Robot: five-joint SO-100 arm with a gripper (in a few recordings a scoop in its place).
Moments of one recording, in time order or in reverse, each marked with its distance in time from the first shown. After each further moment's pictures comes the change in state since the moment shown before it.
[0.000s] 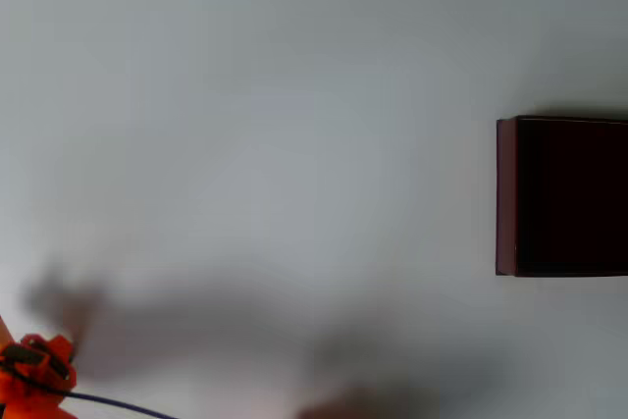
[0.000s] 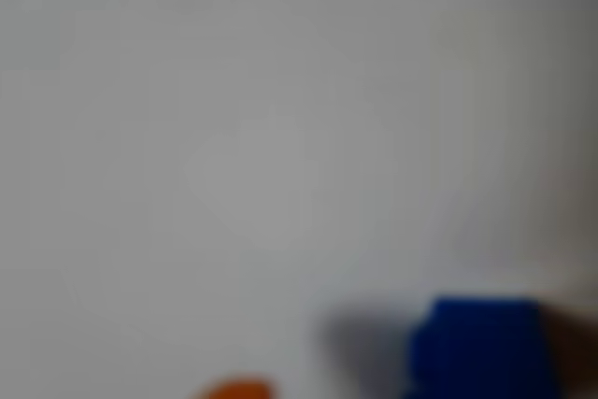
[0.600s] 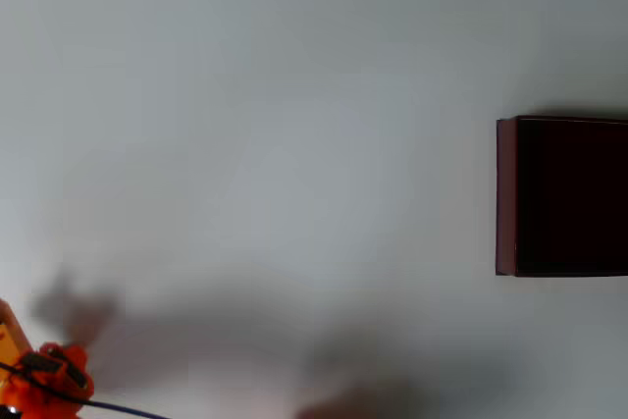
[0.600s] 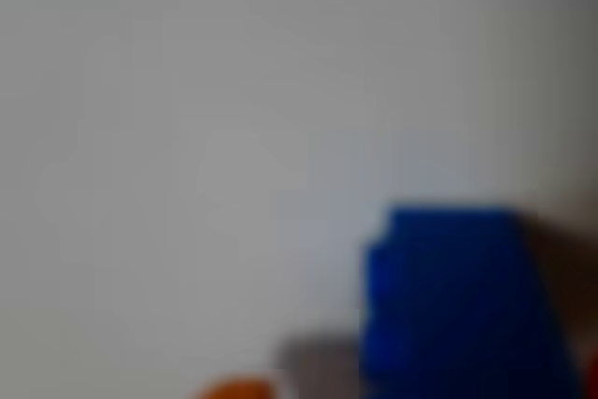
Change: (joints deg) arm -0.5 3.4 8.1 -3.3 1.8
